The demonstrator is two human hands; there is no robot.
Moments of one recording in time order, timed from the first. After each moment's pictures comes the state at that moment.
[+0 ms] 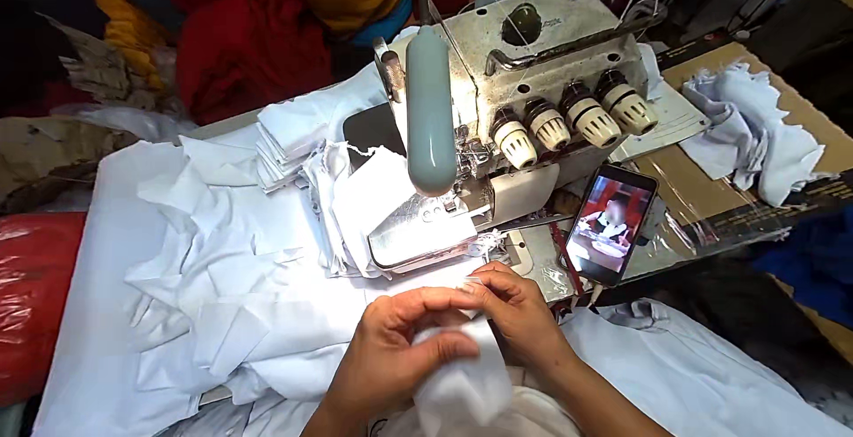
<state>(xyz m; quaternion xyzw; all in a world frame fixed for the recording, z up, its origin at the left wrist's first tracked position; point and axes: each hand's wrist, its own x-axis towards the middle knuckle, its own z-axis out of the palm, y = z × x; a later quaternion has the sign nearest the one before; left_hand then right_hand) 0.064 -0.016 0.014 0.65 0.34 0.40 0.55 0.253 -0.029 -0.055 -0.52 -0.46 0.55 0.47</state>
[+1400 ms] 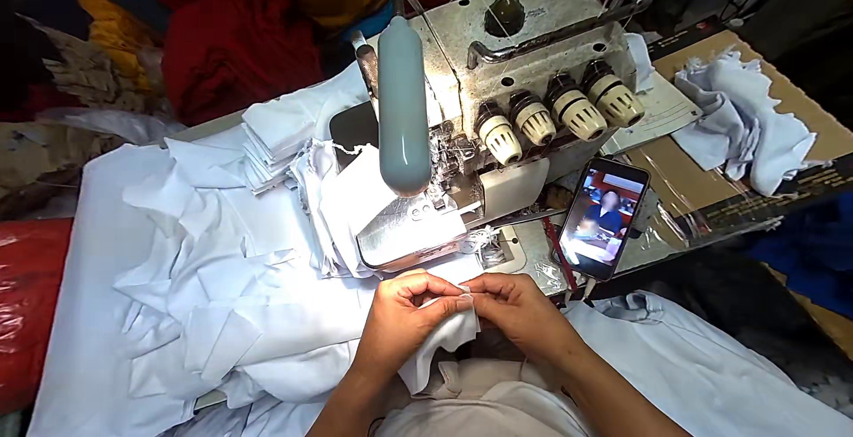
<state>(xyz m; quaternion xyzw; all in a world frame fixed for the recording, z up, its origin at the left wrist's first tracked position) 0.077 -0.005 -0.024 0.62 0.50 0.35 0.49 0.270 -0.025 -0.037 -0.49 -0.41 0.68 0.36</state>
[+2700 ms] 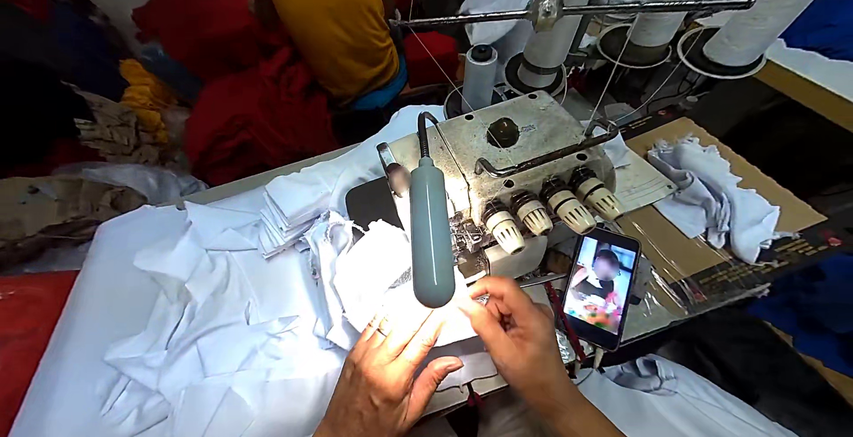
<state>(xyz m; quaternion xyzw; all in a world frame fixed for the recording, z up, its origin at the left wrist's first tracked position) 0.050 0.026 -0.012 0.87 0.38 0.30 0.01 0.249 0.019 -0.027 -0.48 -0.58 0.30 0.58</state>
